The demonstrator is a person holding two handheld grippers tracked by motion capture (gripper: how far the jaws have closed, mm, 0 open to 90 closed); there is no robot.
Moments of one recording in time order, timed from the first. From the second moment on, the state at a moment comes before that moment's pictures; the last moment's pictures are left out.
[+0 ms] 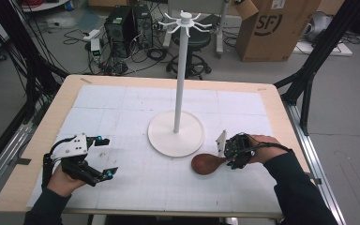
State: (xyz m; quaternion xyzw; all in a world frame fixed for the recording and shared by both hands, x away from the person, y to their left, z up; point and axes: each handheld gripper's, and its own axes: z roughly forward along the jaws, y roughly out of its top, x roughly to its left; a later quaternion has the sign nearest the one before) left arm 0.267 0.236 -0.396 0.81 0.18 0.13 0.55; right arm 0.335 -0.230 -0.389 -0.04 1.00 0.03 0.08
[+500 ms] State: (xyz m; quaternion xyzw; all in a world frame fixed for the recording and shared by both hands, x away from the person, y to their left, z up) left arm 0.267 0.236 -0.397 0.81 0.18 0.12 0.55; right arm 0.345 -0.224 -0.406 -0.04 1.00 -0.01 0.08
